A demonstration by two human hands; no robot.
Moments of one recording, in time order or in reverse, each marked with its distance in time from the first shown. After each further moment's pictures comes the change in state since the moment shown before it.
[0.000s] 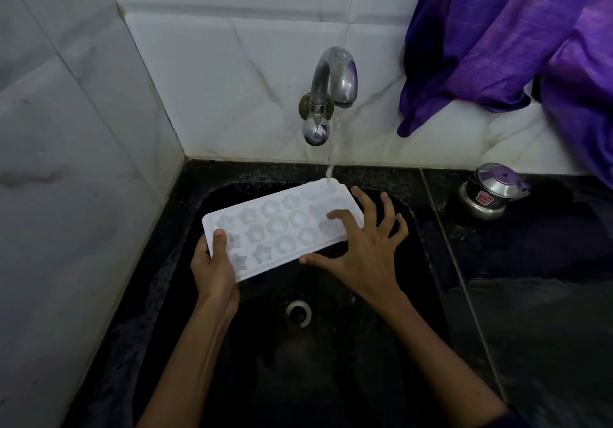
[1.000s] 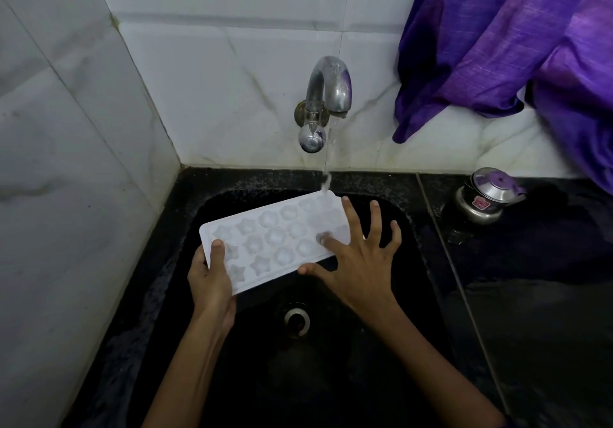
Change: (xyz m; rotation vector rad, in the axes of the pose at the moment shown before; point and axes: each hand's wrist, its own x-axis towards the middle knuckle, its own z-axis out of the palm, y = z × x) left_hand -0.001 -0.002 -0.002 0.014 -0.038 0.015; right_hand -0.005 0.002 0.009 -0.223 -0.001 -0.098
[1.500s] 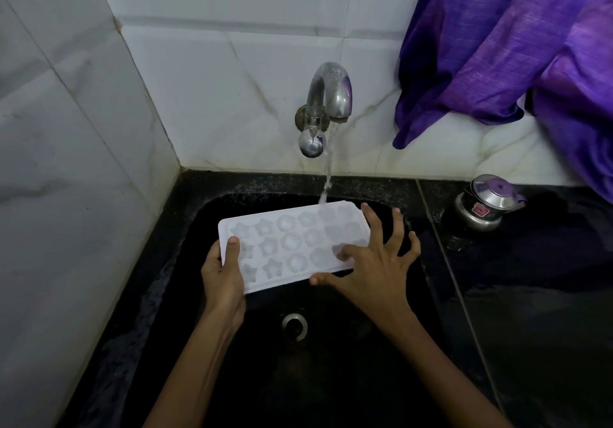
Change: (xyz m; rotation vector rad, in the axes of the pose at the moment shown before) left_hand 0.000 -0.003 0.017 0.012 -0.077 0.001; right_hand -0.003 0.018 -0.011 0.029 -0.052 0.122
